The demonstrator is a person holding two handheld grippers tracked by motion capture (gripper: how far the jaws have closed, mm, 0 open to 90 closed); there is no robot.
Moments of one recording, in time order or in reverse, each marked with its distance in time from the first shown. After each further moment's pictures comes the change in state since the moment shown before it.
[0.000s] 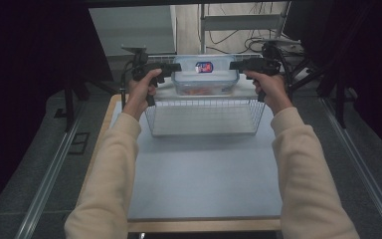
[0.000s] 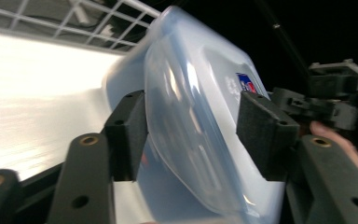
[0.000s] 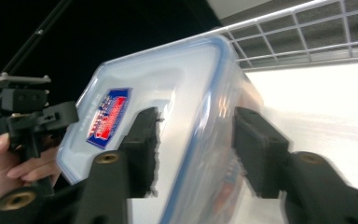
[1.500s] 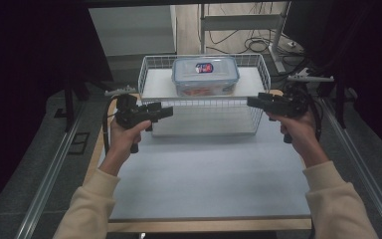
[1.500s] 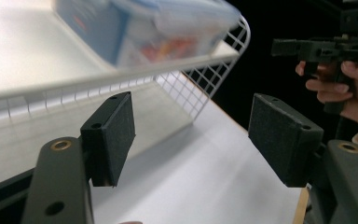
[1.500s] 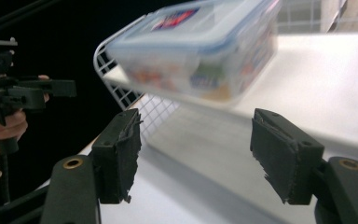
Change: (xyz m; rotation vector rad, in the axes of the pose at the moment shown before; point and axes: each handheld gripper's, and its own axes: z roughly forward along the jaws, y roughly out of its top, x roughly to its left) left arm -0.055 -0.136 -0.078 -0.029 0.063 0.385; right arm 0.006 -0.107 -0.094 -0.099 0.054 -0.385
